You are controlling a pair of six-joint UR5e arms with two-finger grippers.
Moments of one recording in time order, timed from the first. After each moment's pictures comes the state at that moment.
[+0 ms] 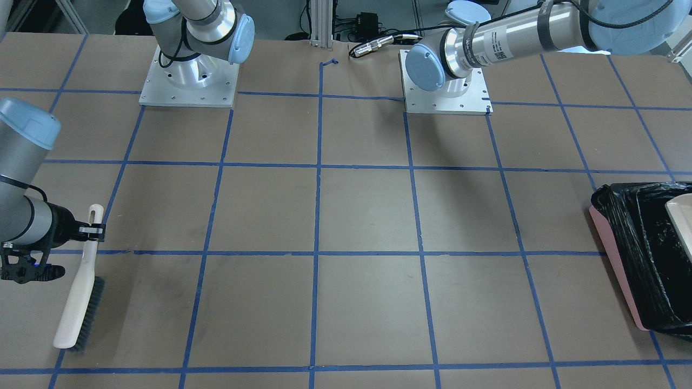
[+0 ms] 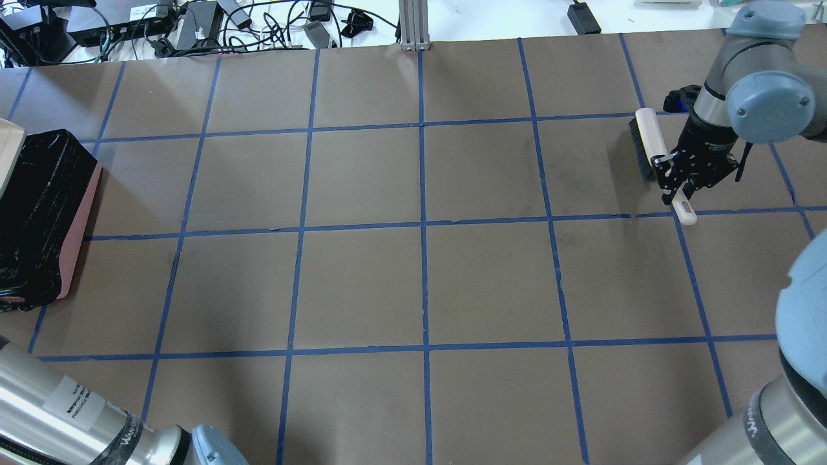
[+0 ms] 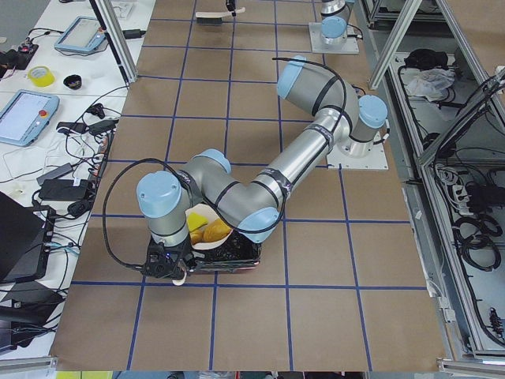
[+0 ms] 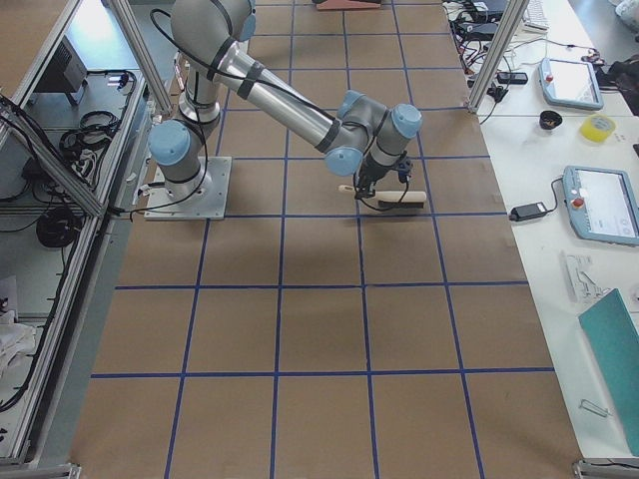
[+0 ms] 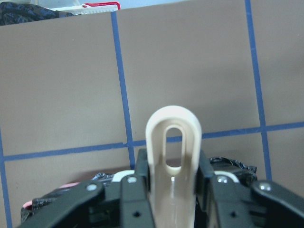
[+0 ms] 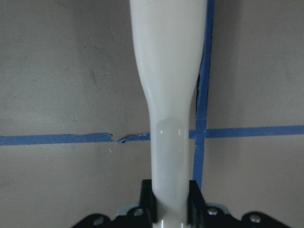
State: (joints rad) left arm -0.69 -2.39 -0.68 -1.40 1.73 -0.55; right arm 1.23 -1.15 1.66 -1.83 -1.66 -0.30
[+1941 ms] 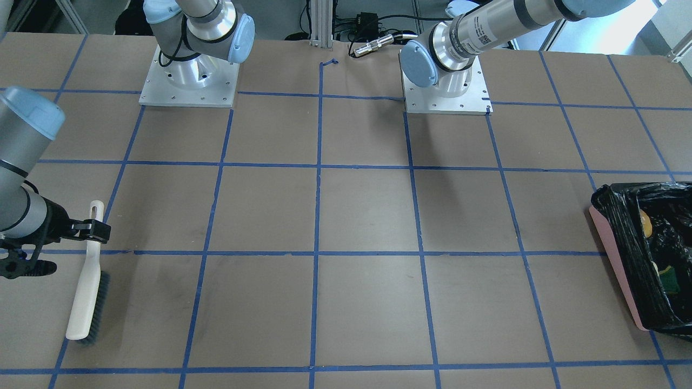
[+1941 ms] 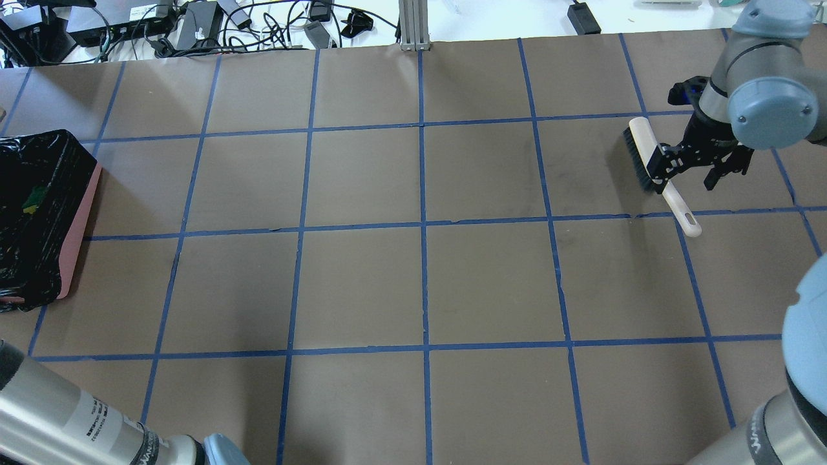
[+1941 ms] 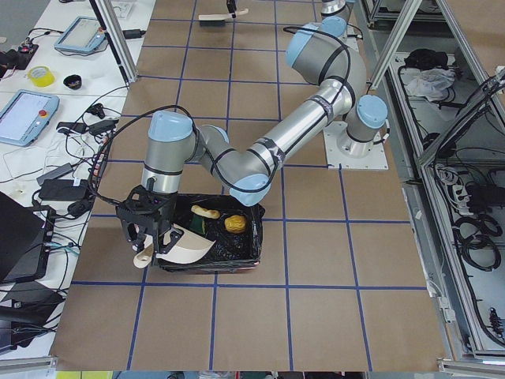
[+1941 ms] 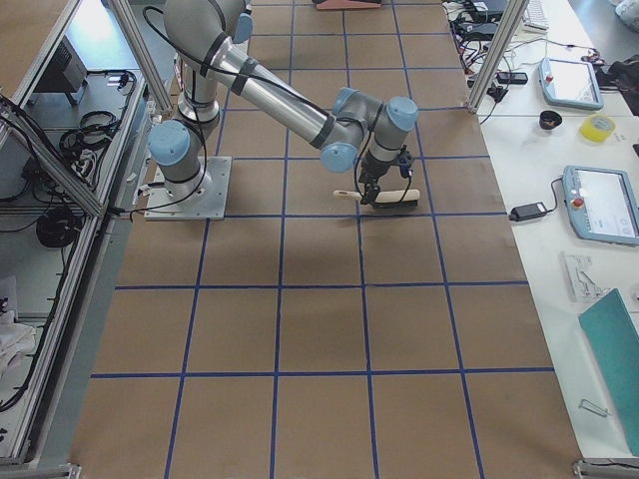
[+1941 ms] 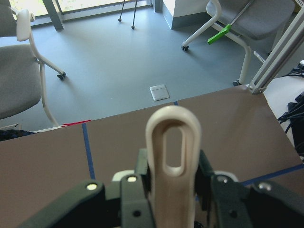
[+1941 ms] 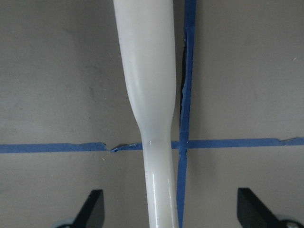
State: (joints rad) left arm -0.80 -2.21 -0.97 -0.86 1.90 -0.42; right arm 1.24 -1.21 1.68 -1.92 -1.68 -0.33
